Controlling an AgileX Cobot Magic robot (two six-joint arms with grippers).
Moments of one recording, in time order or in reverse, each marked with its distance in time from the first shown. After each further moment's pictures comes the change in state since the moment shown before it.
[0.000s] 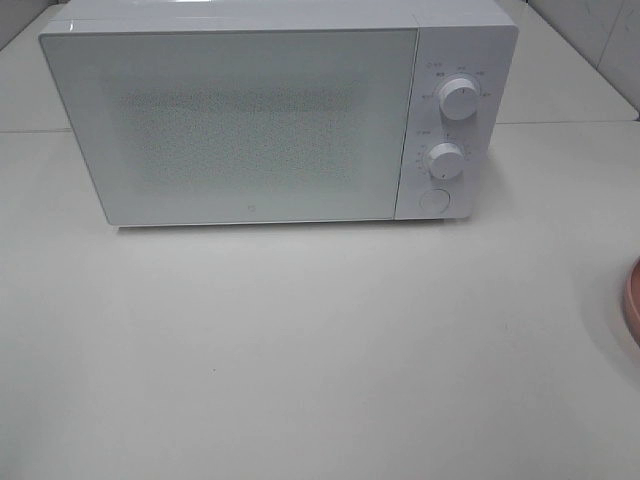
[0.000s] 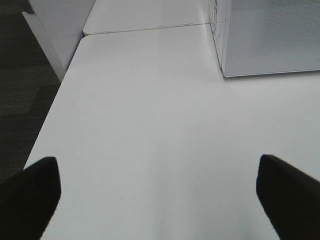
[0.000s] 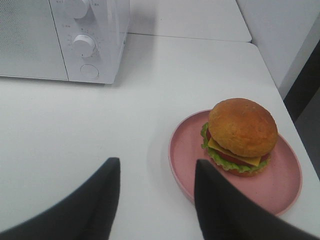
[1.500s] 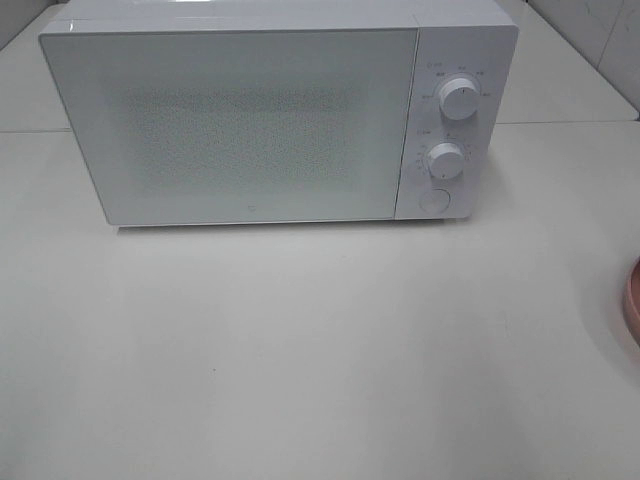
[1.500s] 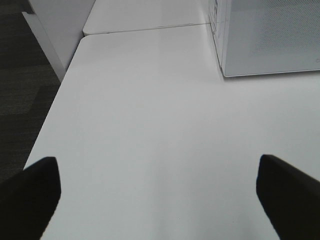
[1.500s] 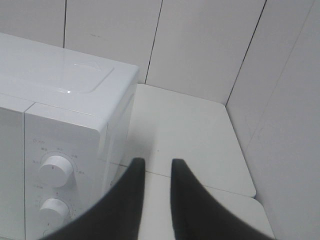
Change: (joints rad) left arm 0.000 0.000 0.000 0.000 0.000 0.000; right arm 0.000 0.788 -0.027 -0.095 -1.112 -0.055
